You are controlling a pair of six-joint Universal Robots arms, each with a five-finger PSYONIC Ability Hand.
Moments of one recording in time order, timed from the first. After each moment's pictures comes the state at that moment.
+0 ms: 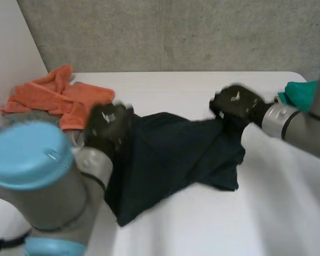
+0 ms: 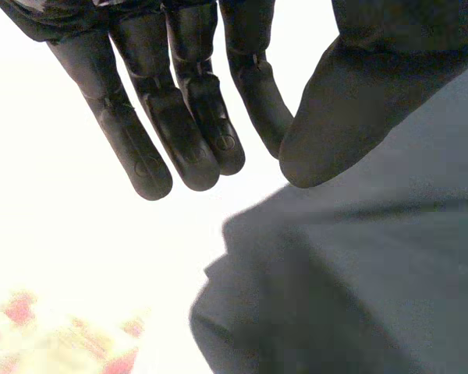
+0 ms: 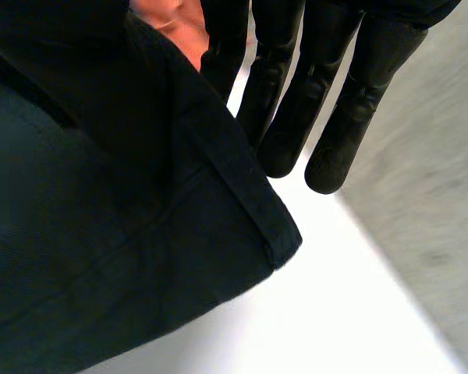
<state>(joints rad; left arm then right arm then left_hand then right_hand) 4.02 -1.84 -1.63 3.42 -1.85 3.39 1.78 -0.98 1.15 0.15 0.92 2.46 1.16 1.19 1.19 1.20 0.97 0.96 1.18 1.19 1.19 0.97</state>
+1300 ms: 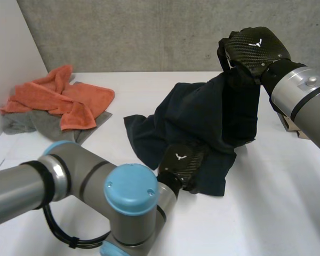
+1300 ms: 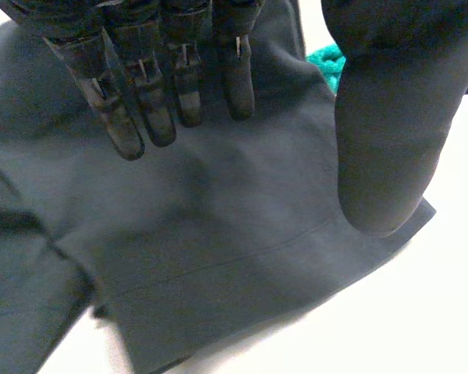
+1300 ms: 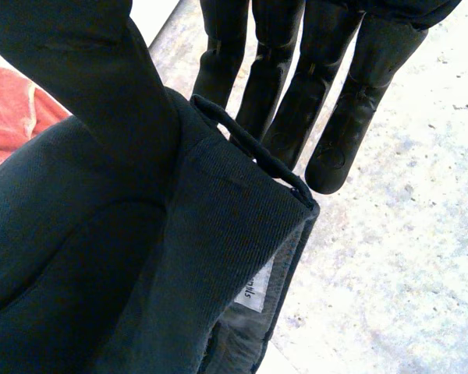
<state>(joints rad) 3.81 -2.29 -1.40 3.52 -1.64 3.10 1.92 -1.36 1.34 -0.05 1.23 2.83 0.46 0.46 0.47 0.45 0.27 0.98 1.18 1.19 1.19 0.99</state>
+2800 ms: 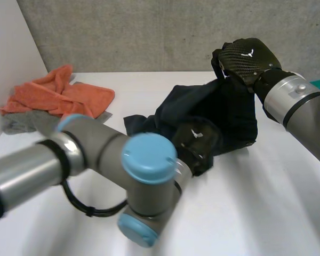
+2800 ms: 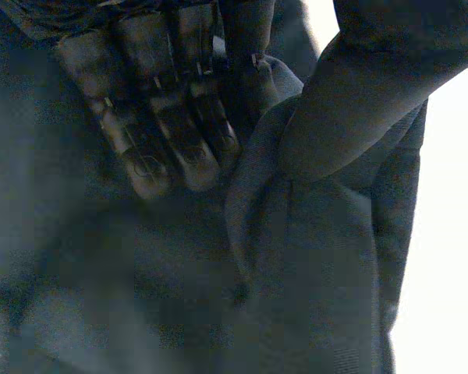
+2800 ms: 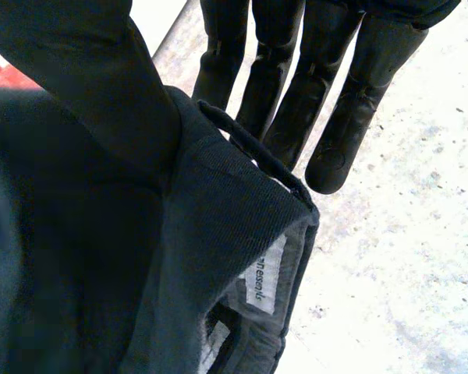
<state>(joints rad) 3.81 -2.33 -1.14 3.36 -1.65 3.32 1.93 -1.33 1.34 -0.04 1.23 2.82 1.12 1.19 1.19 1.20 0.99 0.98 1.18 1.19 1.19 0.99</state>
